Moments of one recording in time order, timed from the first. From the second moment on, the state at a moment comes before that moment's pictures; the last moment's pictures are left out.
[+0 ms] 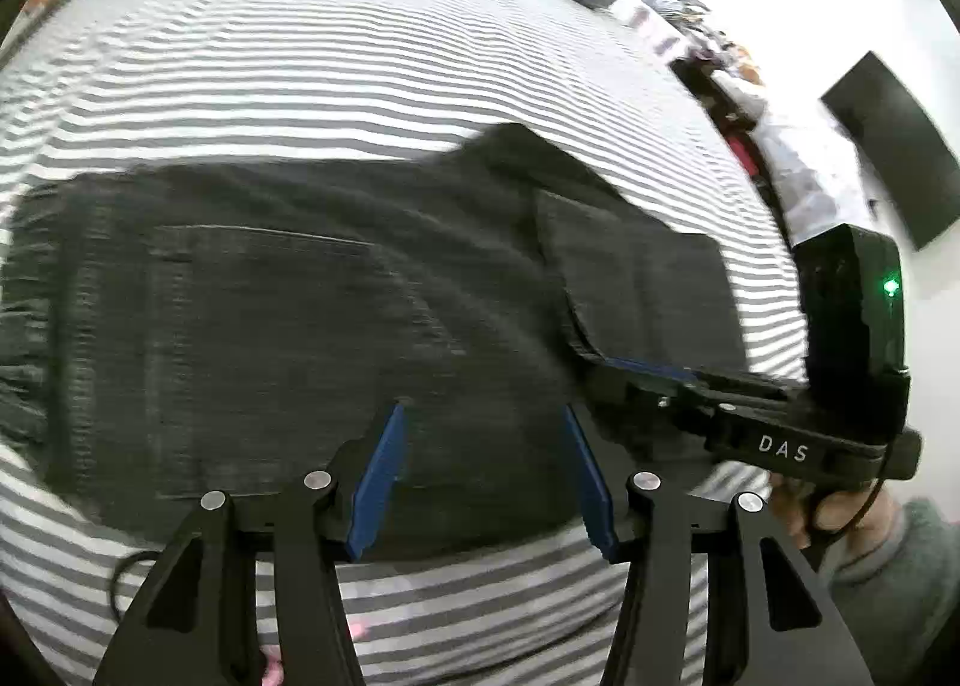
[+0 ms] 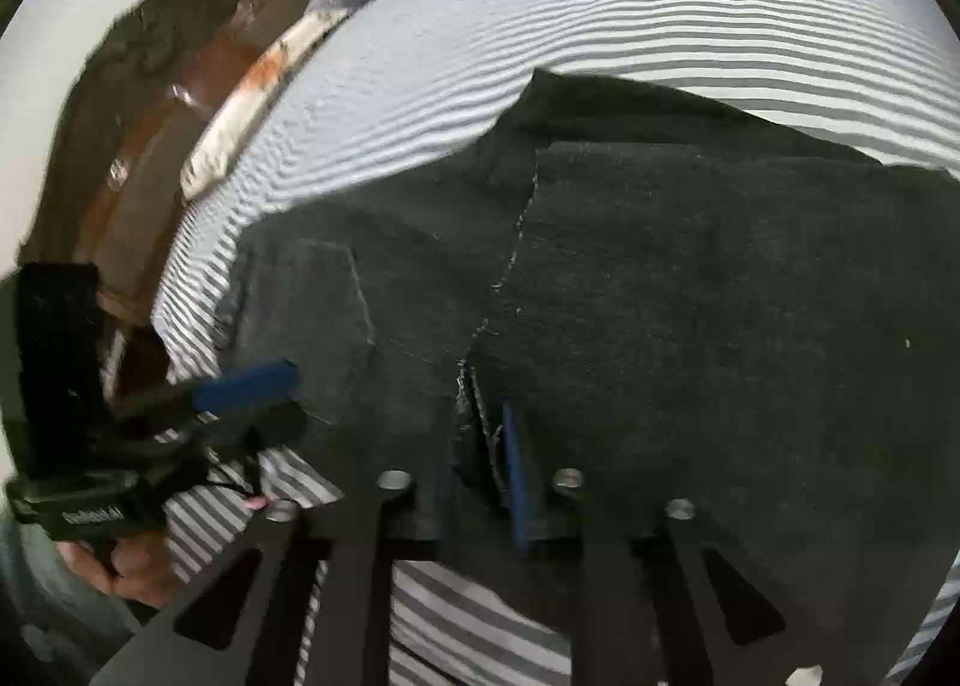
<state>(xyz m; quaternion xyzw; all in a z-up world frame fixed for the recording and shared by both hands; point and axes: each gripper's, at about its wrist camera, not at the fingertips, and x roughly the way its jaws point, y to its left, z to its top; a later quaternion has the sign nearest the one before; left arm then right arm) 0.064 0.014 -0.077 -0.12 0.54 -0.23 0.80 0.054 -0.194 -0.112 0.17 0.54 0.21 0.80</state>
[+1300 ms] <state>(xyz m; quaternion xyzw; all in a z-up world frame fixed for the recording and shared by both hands) 0.077 -0.069 -0.079 -0.13 0.56 -0.25 0.78 -0.068 -0.344 -0.152 0.39 0.46 0.05 0.80</state>
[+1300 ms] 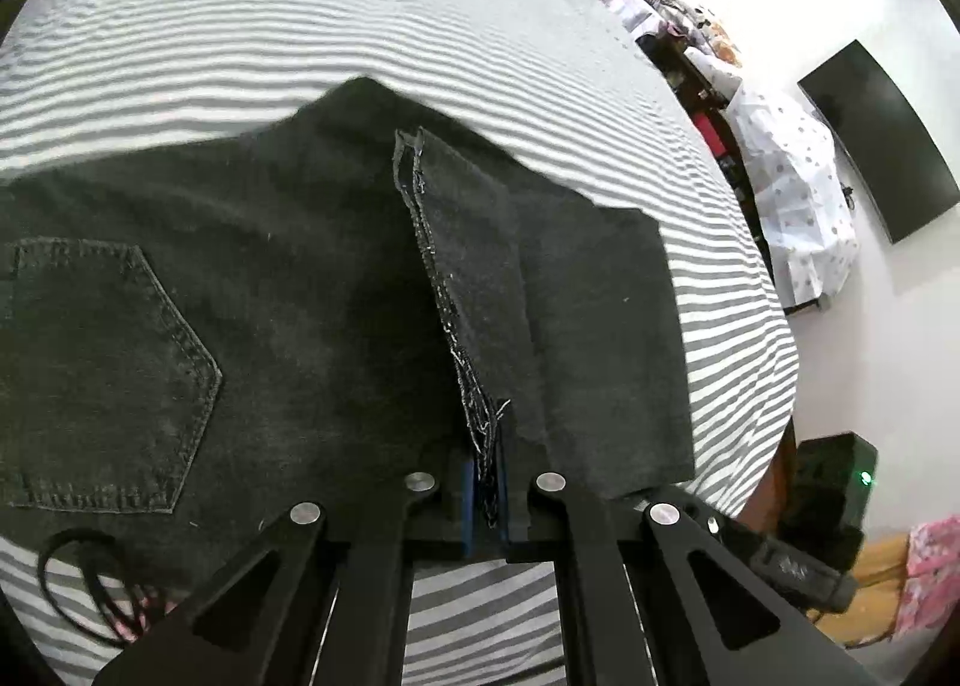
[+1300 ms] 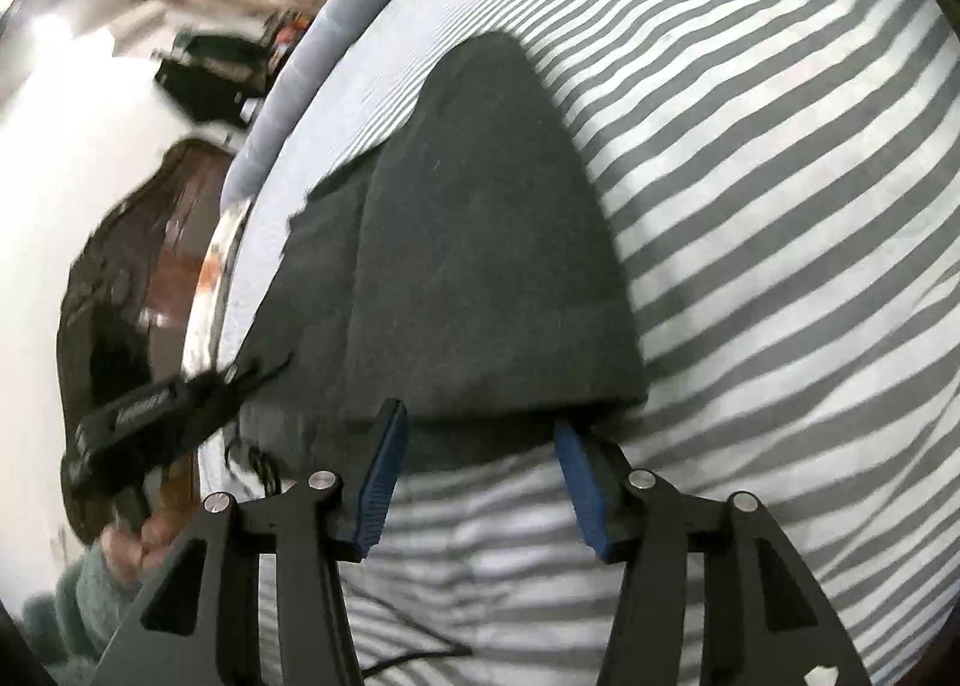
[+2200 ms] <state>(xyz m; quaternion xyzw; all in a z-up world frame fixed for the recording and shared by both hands) 0.056 -0.049 -0.082 -0.02 0.54 -0.21 0.81 -0.056 -0.306 -0.115 0.27 0.54 0.04 0.80</state>
